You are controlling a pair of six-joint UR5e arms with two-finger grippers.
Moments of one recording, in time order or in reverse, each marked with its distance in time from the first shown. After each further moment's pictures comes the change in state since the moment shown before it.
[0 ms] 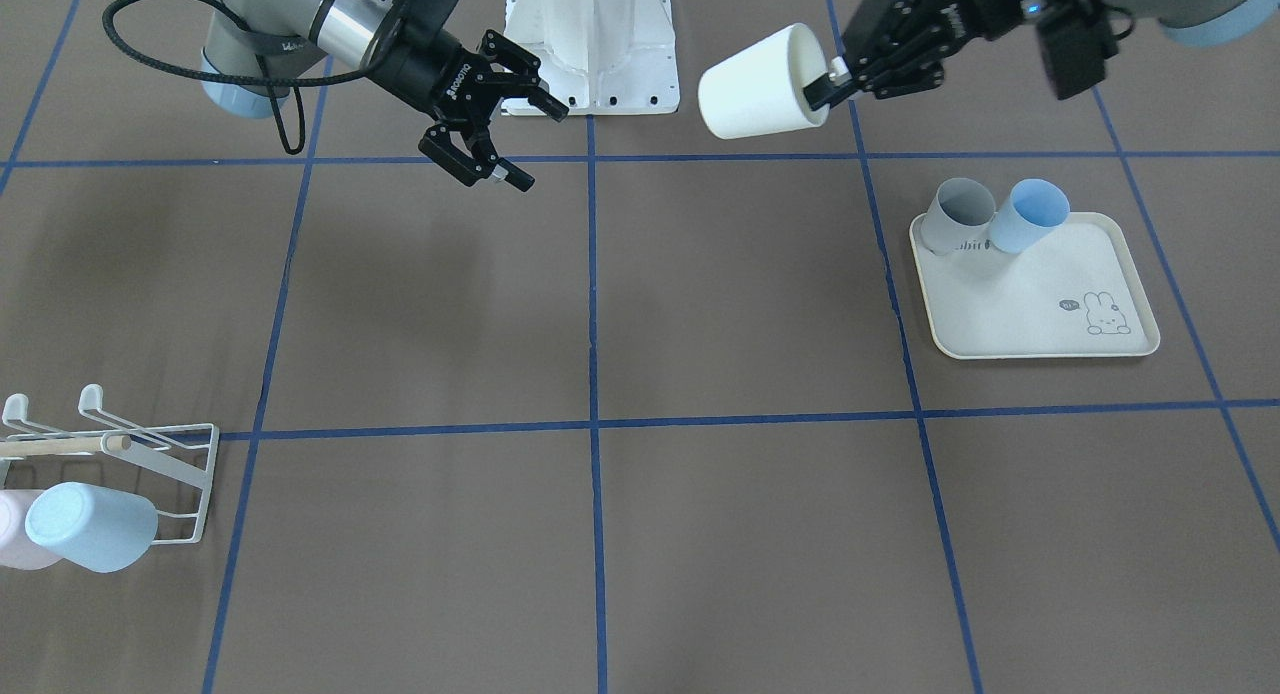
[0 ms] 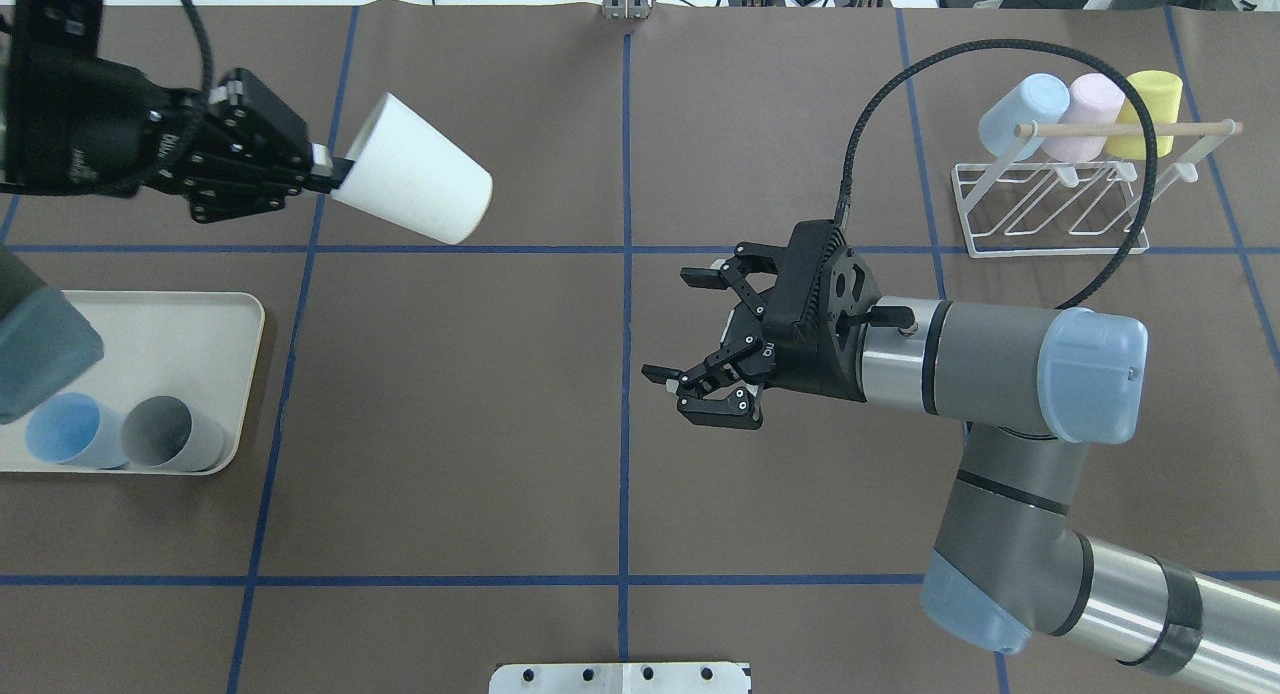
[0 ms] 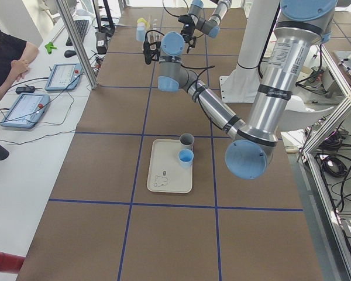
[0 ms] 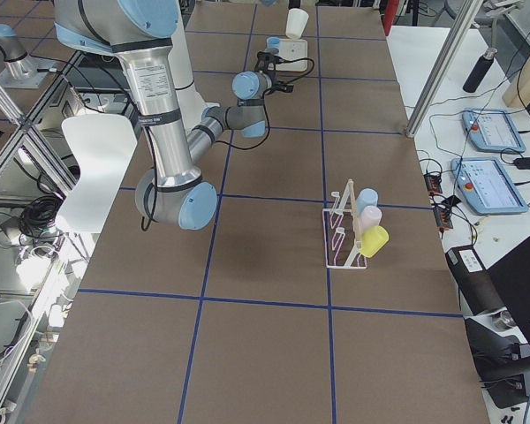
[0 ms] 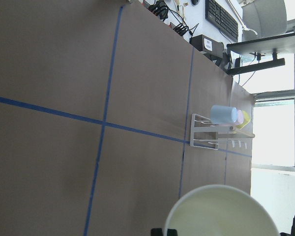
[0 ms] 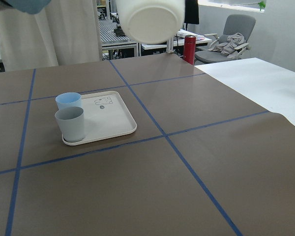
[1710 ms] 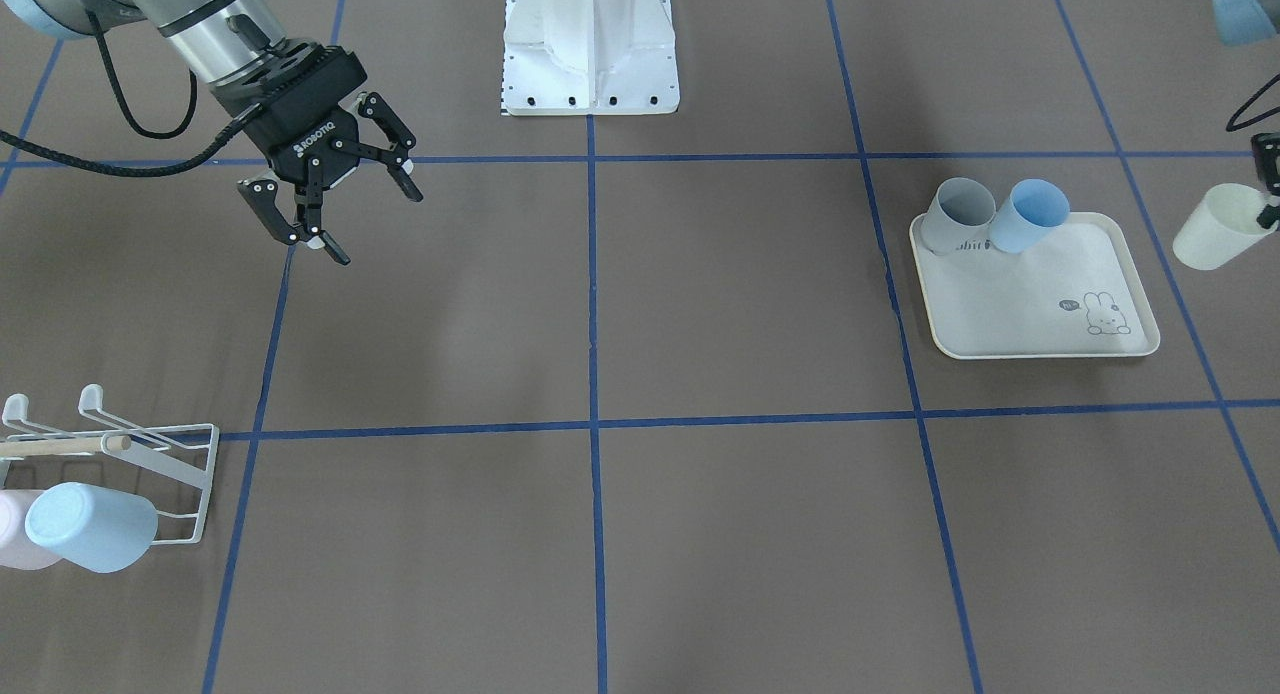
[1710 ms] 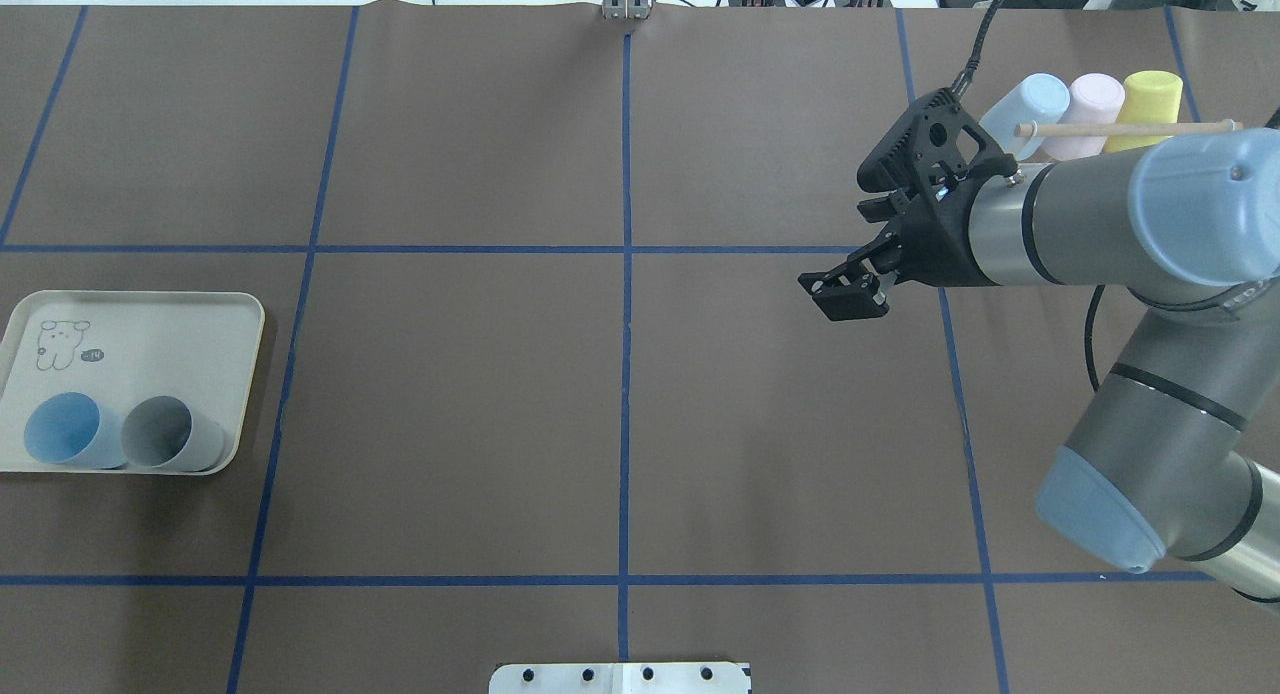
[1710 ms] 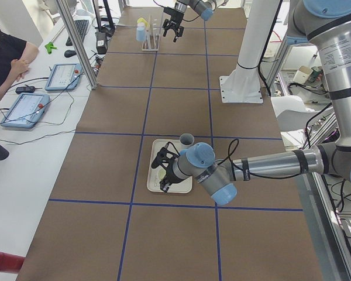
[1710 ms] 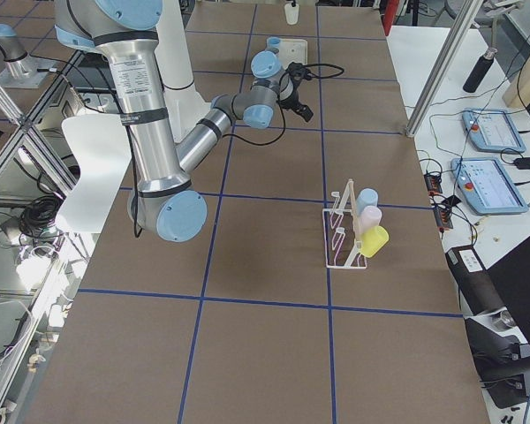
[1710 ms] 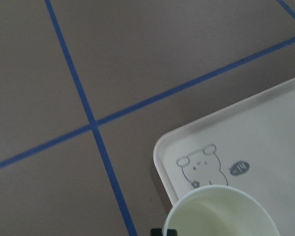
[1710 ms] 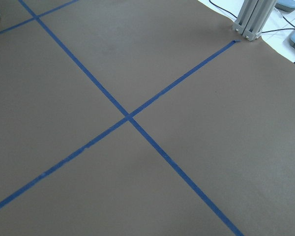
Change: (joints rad) left arm -0.501 0.649 0.266 0.013 0.053 1.534; right arm 0.223 -0.068 0.187 -0.654 0.151 0.086
